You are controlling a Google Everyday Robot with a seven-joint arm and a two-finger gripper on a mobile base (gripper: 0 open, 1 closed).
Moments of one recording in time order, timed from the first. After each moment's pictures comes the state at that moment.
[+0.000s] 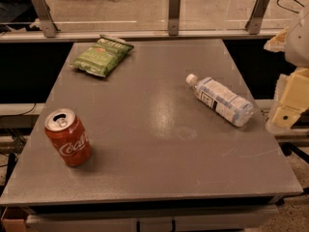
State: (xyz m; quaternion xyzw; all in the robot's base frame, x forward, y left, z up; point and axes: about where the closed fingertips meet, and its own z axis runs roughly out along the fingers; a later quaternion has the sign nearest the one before) arm 0.438 -0.217 0.976 -0.60 0.78 -0.03 0.16
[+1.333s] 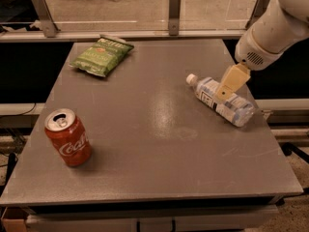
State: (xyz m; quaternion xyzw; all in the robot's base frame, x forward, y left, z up) arm 0.585 -0.203 0.895 -0.50 0.83 -0.01 0.24
